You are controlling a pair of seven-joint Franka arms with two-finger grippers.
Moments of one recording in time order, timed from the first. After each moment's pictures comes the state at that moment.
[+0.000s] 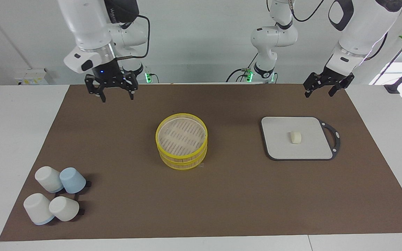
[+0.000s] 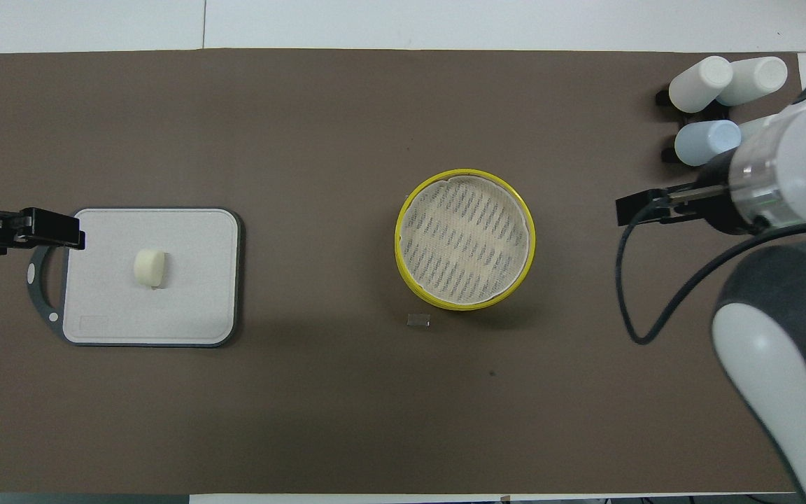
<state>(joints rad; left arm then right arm) 0.00 -0.12 -0.05 -1.82 -0.02 1.71 -0.02 0.27 -0.01 0.00 -1.64 0.00 1.69 0.21</state>
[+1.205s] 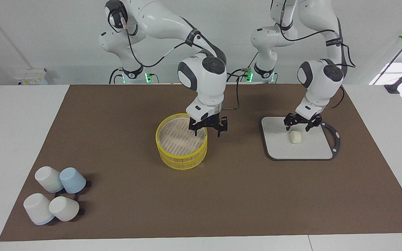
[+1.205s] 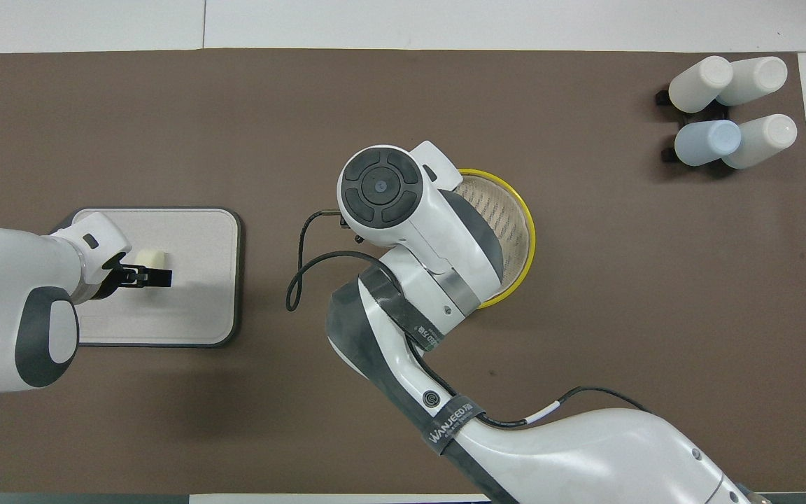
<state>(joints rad) 0.04 0.01 -0.05 -2.36 -0.02 2.43 0.16 0.63 0.50 0.00 -1.44 -0.08 2.01 0.73</state>
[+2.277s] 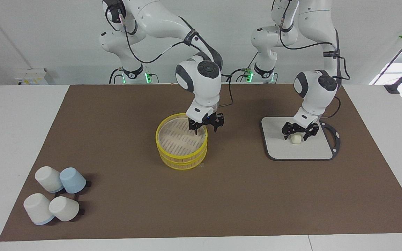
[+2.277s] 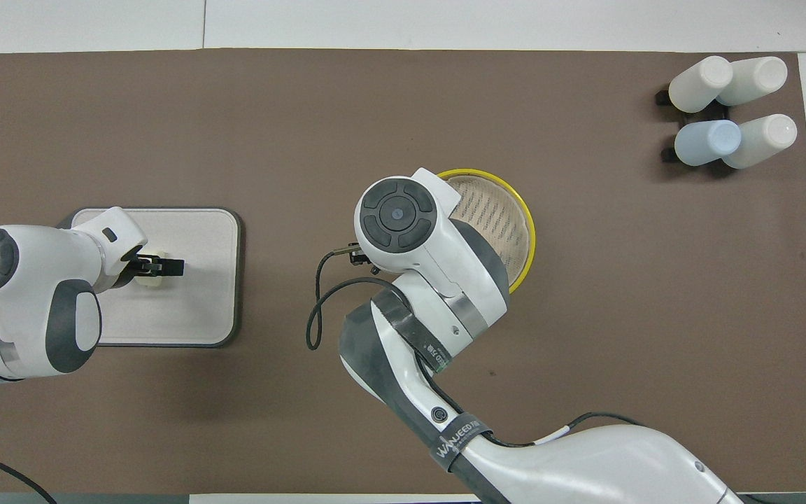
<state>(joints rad) 0.03 0.09 -0.05 -2.35 -0.02 2.53 0.16 0.64 0.43 0.00 -1.61 -0.02 2.05 0.54</state>
